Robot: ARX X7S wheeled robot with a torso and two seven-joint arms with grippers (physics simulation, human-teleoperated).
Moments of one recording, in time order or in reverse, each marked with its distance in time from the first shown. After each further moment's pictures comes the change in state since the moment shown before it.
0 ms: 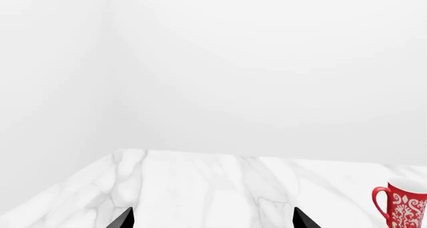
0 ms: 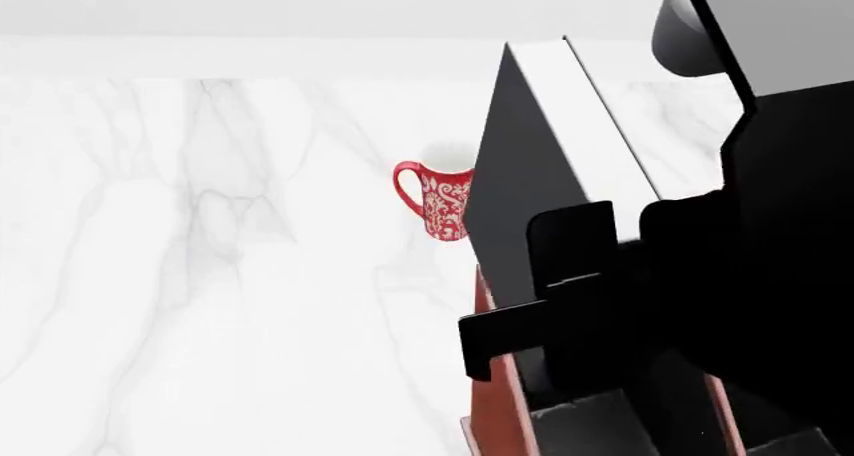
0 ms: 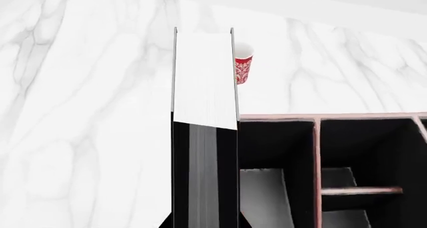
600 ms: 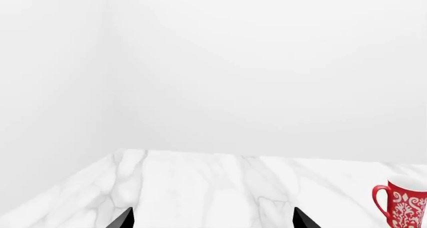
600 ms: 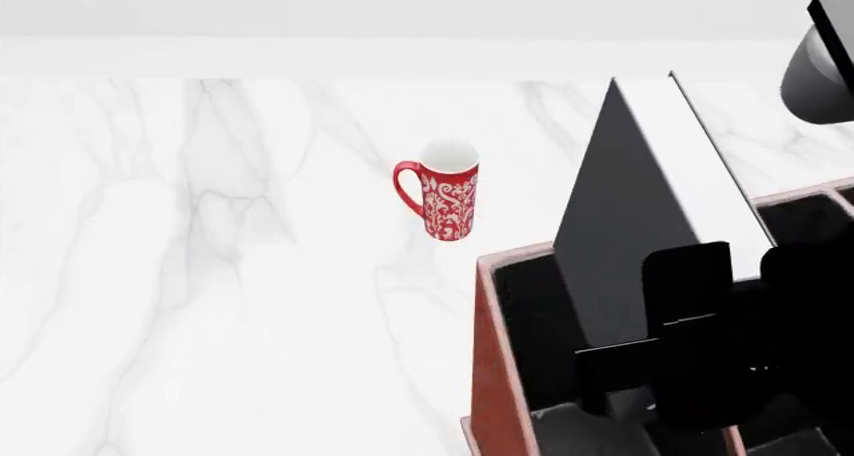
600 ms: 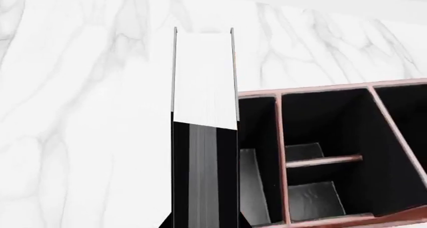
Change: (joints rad) left arm 0.001 -0.007 0.019 -0.006 0.007 0.010 -0.010; right arm -0.002 0.157 -0.024 -0.016 0.011 0.051 -0.028
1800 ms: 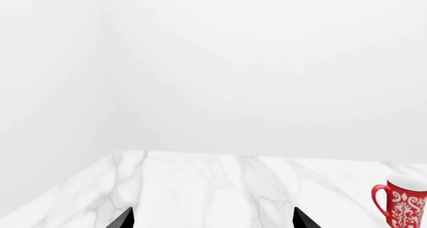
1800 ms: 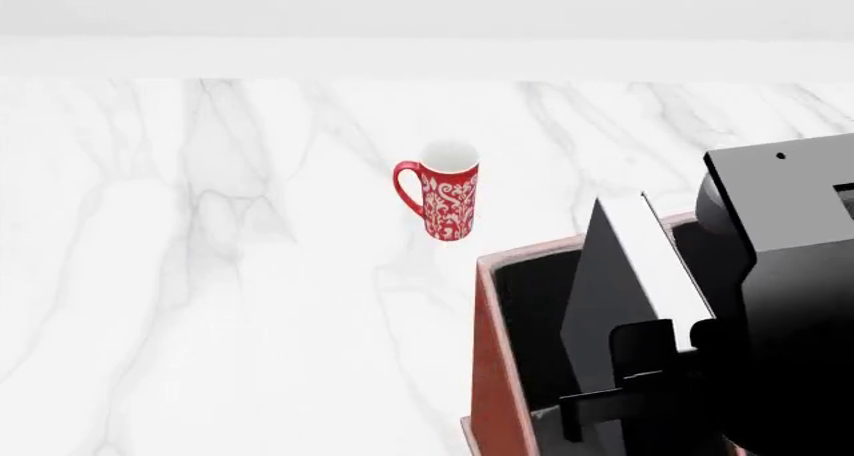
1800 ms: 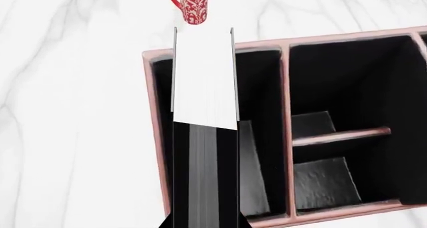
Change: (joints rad) left arm 0.008 -0.016 0.011 0.002 -0.009 0.012 -0.018; right arm -0.284 -0.047 -0.010 0.087 -0.398 0.033 -0.276
